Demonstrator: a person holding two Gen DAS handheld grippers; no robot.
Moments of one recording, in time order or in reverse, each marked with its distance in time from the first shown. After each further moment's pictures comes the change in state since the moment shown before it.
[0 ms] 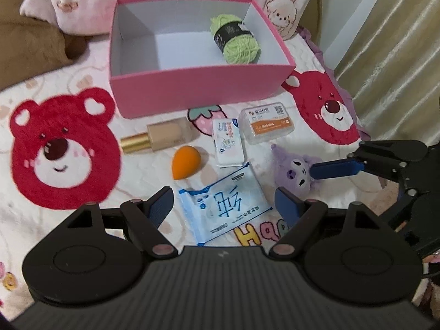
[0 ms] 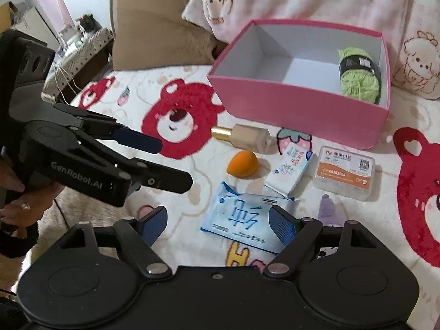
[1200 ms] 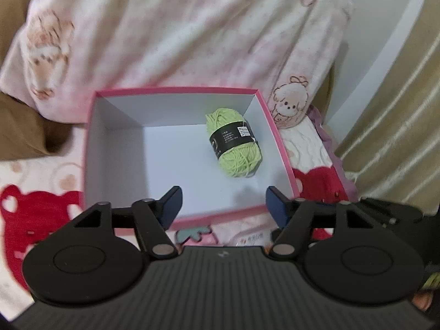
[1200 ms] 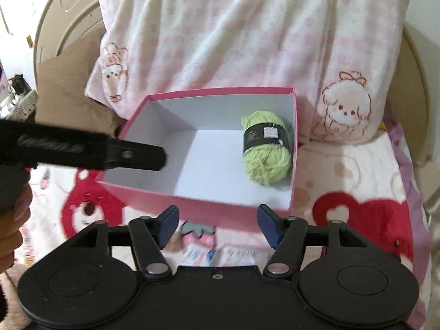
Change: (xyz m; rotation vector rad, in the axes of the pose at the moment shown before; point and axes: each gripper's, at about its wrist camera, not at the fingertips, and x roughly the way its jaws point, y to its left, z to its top) left arm 0.014 -0.022 0.143 -0.034 -0.201 0.039; right arm -0.013 -0.076 0.080 0.167 -0.213 -0.248
